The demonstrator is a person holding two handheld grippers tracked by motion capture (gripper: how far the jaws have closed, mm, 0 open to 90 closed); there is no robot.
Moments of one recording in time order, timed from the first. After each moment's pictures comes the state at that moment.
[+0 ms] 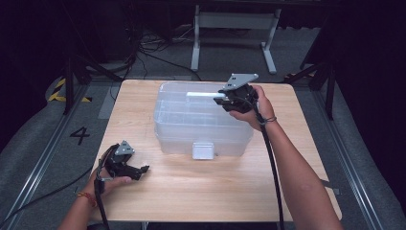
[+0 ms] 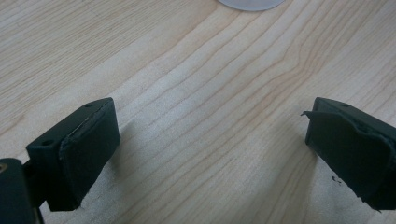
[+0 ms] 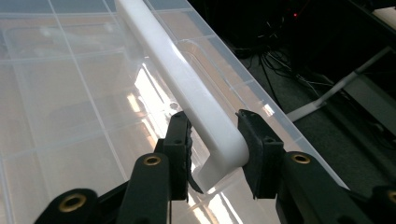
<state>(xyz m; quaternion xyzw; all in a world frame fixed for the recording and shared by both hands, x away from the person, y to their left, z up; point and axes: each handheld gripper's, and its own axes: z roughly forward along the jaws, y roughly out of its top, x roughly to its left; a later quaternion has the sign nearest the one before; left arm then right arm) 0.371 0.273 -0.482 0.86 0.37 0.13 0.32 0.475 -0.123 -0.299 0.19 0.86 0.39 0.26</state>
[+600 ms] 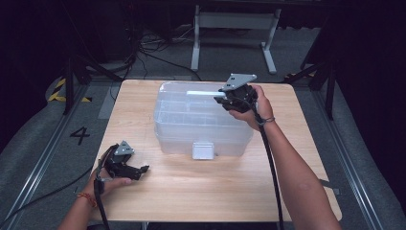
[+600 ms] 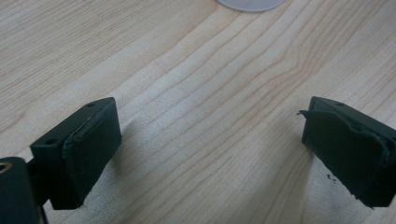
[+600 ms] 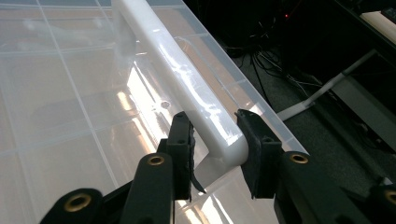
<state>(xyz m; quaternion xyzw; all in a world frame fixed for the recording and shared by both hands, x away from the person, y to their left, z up) 0.369 0.273 -0.482 0.85 0.38 0.14 0.33 0.476 -0.122 -0.300 0.19 0.86 0.38 0.28</state>
